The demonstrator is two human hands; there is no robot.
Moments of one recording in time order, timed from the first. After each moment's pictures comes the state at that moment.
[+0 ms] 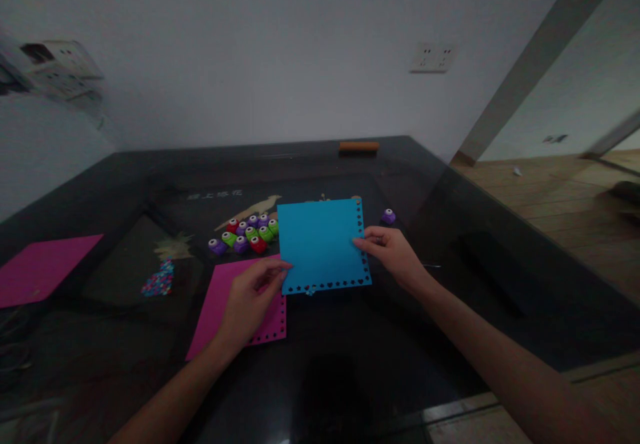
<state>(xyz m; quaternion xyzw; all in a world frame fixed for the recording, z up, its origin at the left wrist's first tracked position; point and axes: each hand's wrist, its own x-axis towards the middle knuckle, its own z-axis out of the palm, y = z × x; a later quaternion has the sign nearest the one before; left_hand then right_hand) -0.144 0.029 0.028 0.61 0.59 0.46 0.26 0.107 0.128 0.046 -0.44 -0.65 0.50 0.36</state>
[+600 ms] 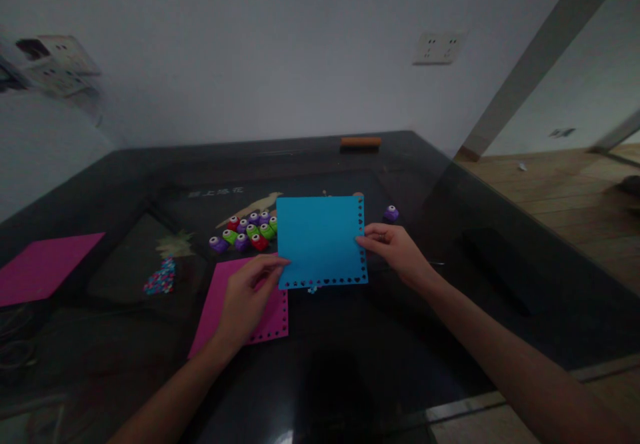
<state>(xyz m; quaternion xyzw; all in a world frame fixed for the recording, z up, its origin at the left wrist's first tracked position) -0.148 0.029 0.029 0.62 0.59 0.47 0.23 0.107 0.127 0.052 -0.43 -0.62 0.55 0.36</state>
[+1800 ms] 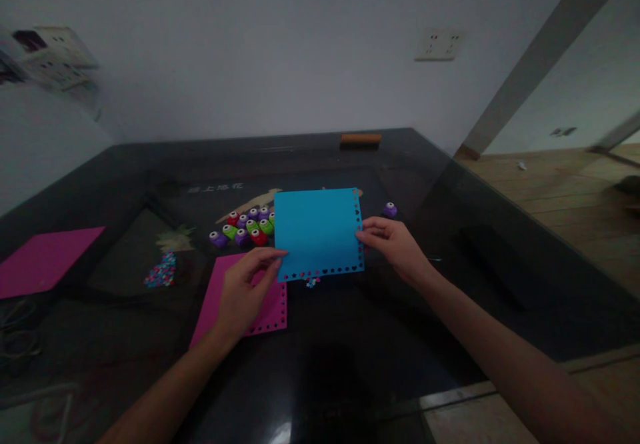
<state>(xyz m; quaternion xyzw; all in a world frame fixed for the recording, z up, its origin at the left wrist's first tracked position) -0.147 0.025 0.033 0.63 0.59 0.47 0.19 0.105 0.124 0.056 -0.44 -0.60 0.54 0.39</state>
